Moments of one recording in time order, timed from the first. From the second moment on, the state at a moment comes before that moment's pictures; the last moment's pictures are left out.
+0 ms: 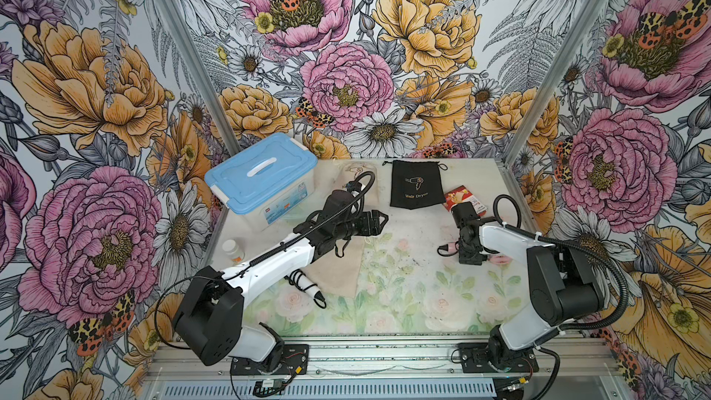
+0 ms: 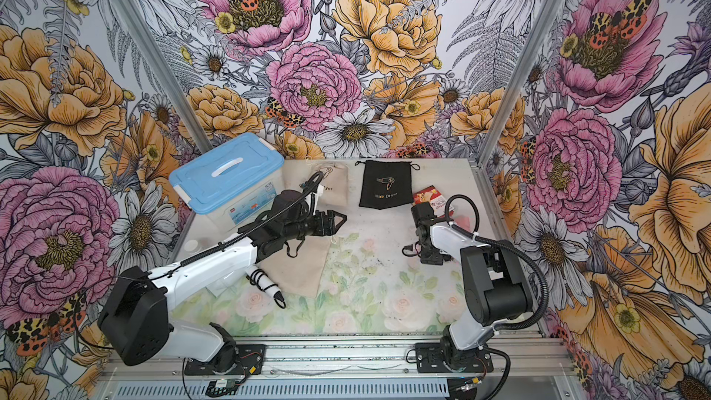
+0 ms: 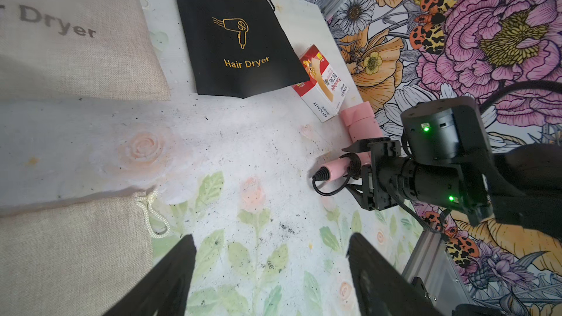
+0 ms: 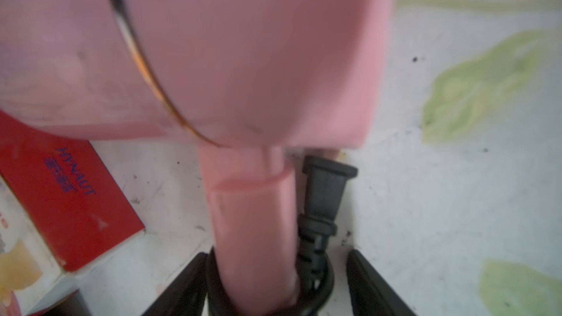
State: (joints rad) left arm -0.65 1.42 0.98 -0.14 0.20 -0.58; right arm 0.16 1.62 0.89 -0.62 0.31 1.91
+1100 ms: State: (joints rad) left arm -0.63 1.42 0.98 -0.14 0.22 -0.59; right arm 0.15 1.31 0.82 -0.65 0.37 1.44
